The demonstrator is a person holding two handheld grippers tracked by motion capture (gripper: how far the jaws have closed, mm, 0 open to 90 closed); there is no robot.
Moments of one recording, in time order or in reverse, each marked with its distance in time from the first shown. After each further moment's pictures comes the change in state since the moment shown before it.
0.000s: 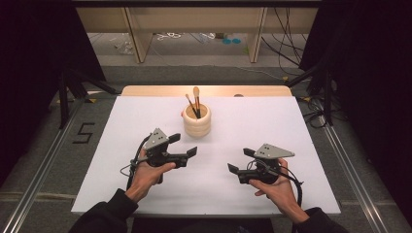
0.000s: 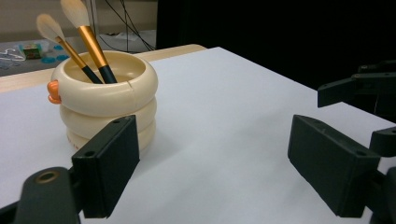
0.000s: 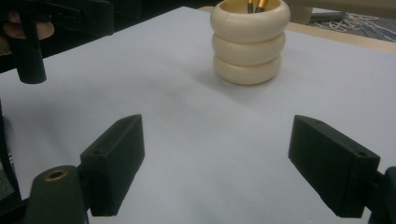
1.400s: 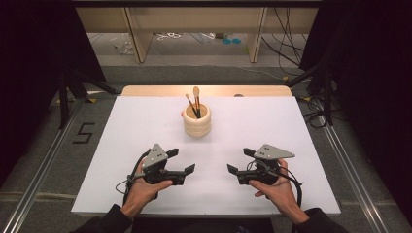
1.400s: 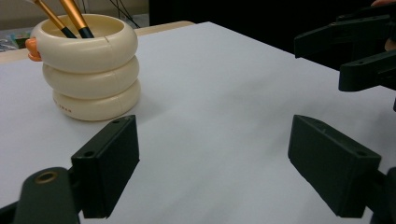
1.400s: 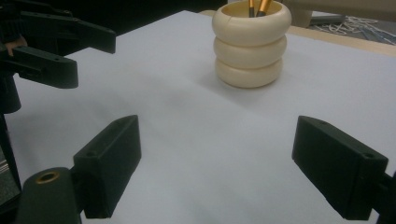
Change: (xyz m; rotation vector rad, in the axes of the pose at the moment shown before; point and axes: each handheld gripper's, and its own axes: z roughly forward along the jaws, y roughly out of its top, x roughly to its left) left arm -0.018 -0.027 -0.021 0.064 -0.005 0.036; right arm 0.002 0.000 -0.001 -0.010 0.004 0.003
